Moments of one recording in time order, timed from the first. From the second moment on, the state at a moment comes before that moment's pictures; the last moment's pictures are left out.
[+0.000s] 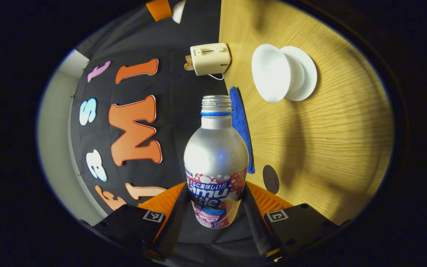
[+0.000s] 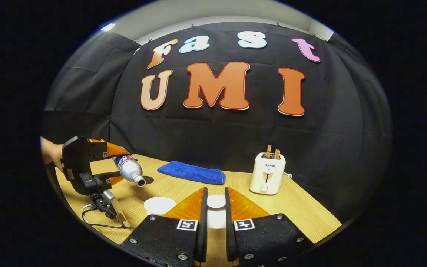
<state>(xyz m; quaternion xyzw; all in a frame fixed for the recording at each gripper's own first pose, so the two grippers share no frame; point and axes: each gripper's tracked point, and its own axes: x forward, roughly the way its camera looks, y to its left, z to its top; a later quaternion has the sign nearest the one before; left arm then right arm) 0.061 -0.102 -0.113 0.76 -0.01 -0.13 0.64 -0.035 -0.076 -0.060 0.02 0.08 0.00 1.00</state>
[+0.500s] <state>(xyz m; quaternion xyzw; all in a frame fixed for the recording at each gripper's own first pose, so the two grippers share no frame) 0.063 -0.117 -0.105 0.79 -0.04 -0.14 0.60 -0.035 -0.074 -0.059 0.01 0.07 0.00 1.00</state>
